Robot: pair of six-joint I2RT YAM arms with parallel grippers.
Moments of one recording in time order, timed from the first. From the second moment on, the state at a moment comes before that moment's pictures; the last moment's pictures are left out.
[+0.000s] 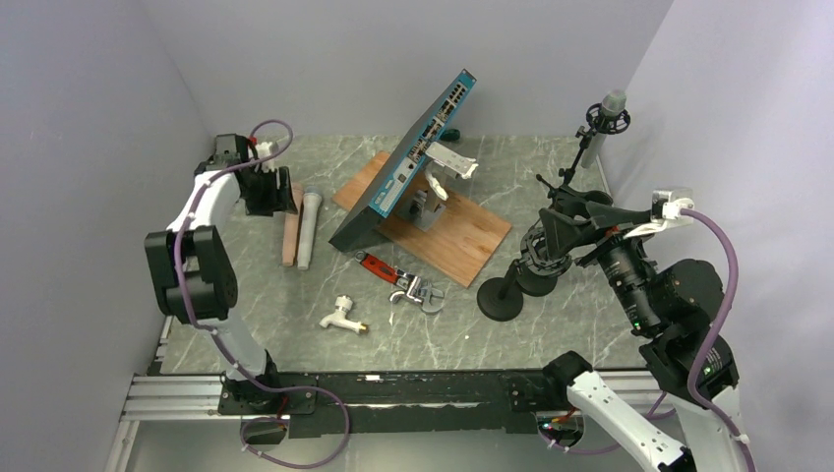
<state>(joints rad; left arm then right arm) 0.14 1.81 1.43 -0.70 0.31 0.04 0.51 0.53 1.19 -0.53 0.20 0.25</state>
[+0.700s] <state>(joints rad) 0.09 1.30 1.28 -0.54 0.53 -0.07 0.51 0.62 1.46 -0.86 0.41 0.31</state>
